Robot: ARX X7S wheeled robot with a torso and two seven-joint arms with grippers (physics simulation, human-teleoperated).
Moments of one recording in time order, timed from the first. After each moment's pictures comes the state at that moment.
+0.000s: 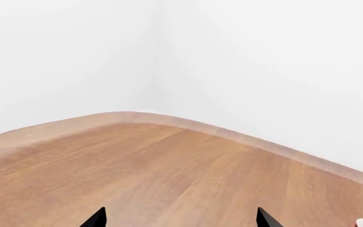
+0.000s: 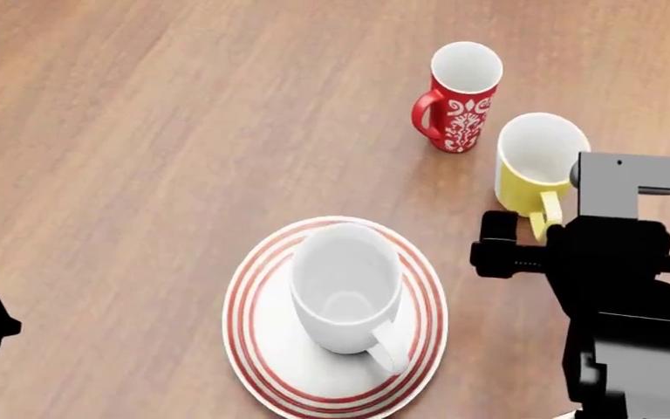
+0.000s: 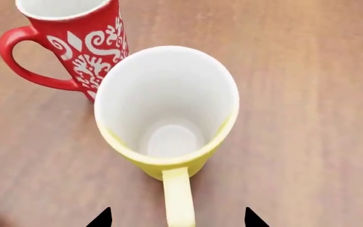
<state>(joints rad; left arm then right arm) -0.14 -0.39 0.06 0.68 -0.55 -0.28 -0.51 1.07 0.30 -0.18 0.91 0.30 0.49 -0.09</state>
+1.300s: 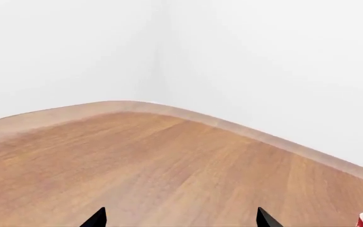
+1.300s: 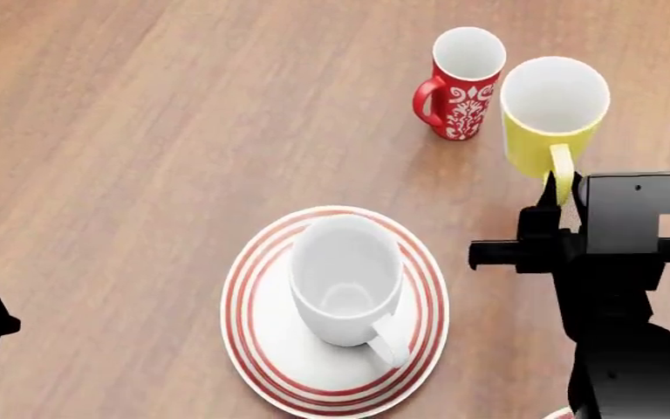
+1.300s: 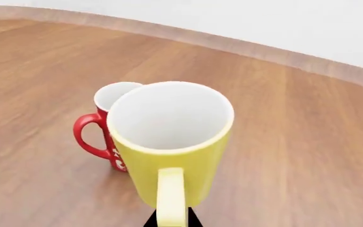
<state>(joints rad) -0.14 -0.39 0.06 0.63 -0.57 -0.23 -0.50 0.72 0.37 -0.15 0.33 0.31 0.31 0.02</state>
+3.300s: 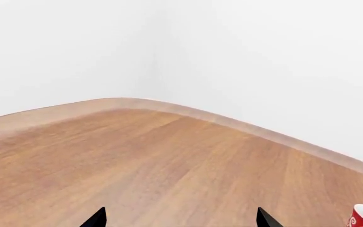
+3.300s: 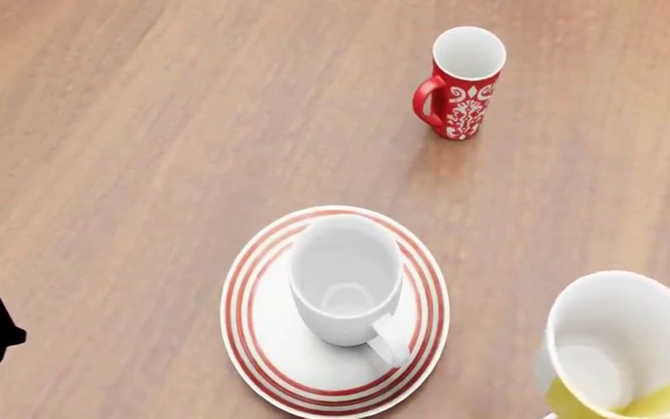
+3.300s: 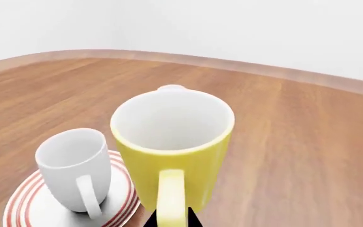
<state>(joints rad) -0.13 -0.42 0.08 0.66 -0.58 -0.24 -0.53 -0.55 0.45 0.31 -0.61 0.52 -0.06 -0.06</state>
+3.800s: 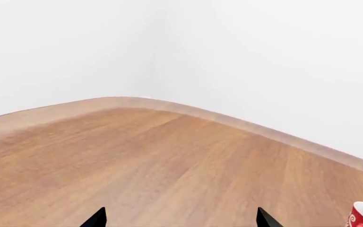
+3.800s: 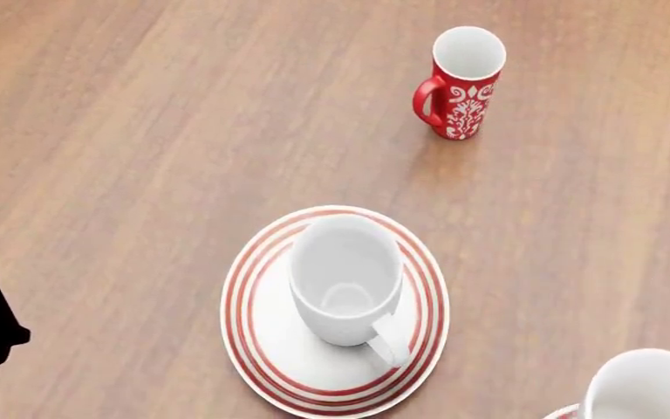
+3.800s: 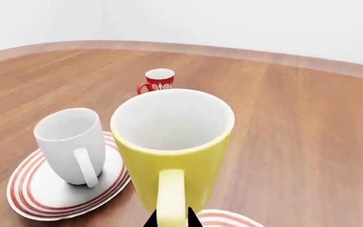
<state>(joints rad) -0.14 -0.42 0.10 0.66 -0.58 -0.25 -0.54 -0.72 0.34 0.37 -0.55 0.52 -0.23 -0.17</state>
